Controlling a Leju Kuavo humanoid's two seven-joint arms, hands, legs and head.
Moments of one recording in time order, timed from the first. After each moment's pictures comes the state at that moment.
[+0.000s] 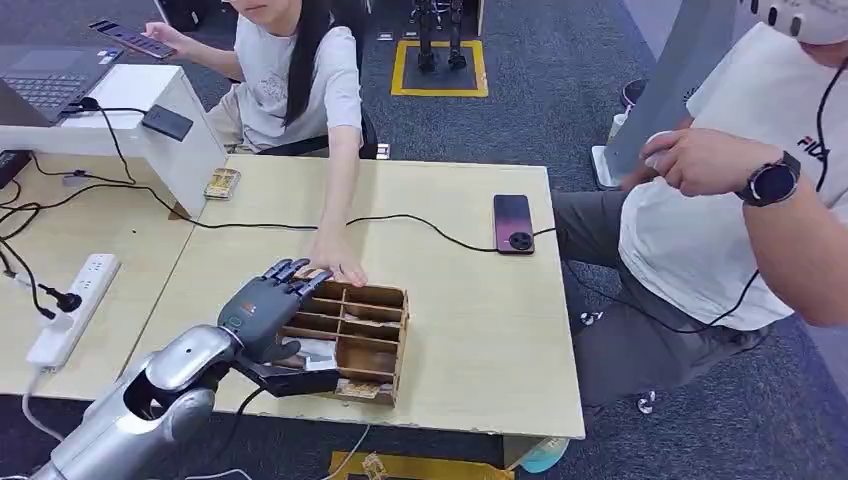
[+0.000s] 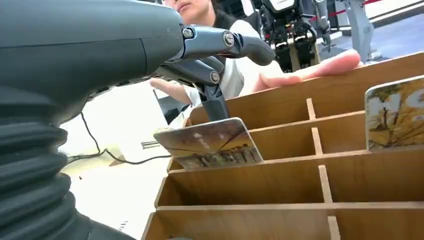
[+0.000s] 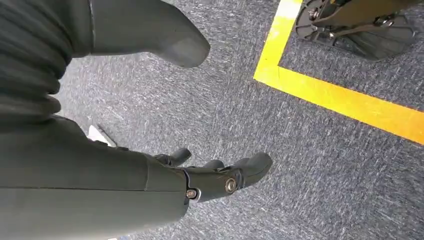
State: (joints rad) left arm -0.24 0.49 -0.57 -1.66 -0.98 -0.17 0.04; right arm -0.06 0.10 -0.94 -0.24 1.57 -0.08 -0.09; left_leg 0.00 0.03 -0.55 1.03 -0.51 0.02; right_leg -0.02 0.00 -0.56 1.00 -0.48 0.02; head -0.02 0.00
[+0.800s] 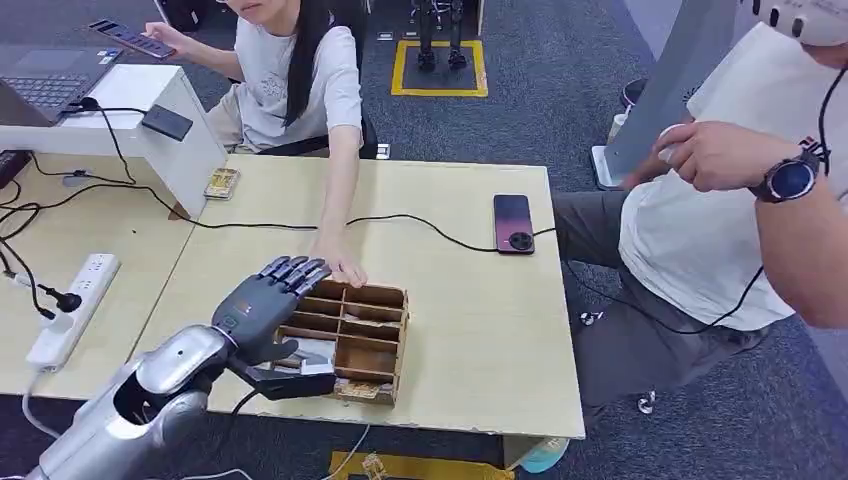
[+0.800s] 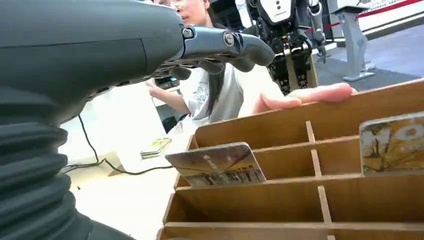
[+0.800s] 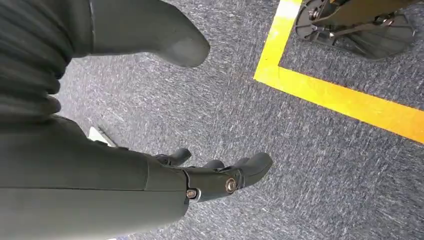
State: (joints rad) left arm -0.23 0.52 -0.56 -1.73 -0.96 -0.17 0.02; right arm -0.06 0.10 -0.94 -0.24 1.57 -0.08 -0.09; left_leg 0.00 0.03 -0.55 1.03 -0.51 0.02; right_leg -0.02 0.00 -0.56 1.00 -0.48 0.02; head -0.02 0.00
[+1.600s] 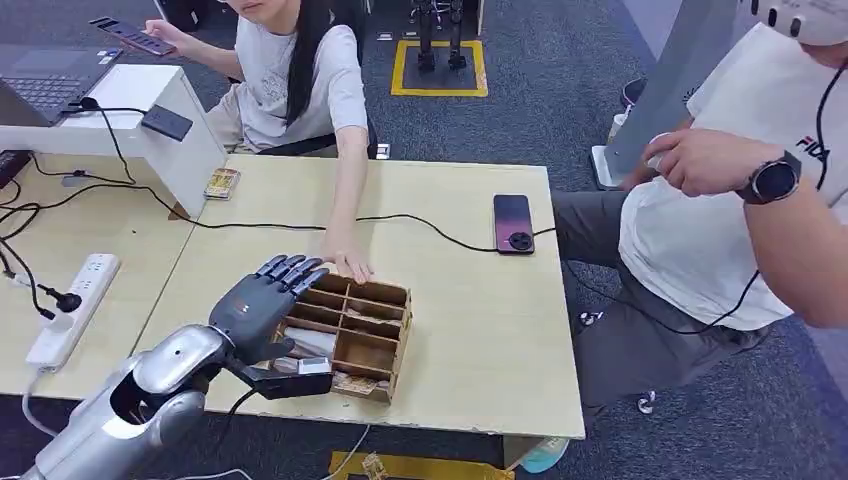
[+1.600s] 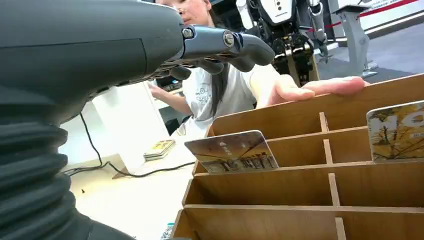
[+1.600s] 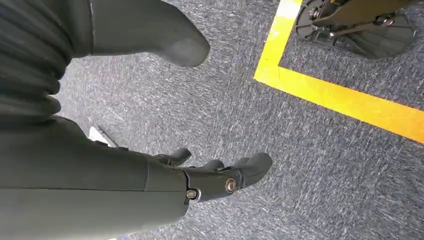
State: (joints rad) left arm -0.23 0.53 -0.56 -1.73 -0.98 -0.18 0.02; right arm -0.06 0.10 -0.95 -0.24 1.57 -0.08 -0.09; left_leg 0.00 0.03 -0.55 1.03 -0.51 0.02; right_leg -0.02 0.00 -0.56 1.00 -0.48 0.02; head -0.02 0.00
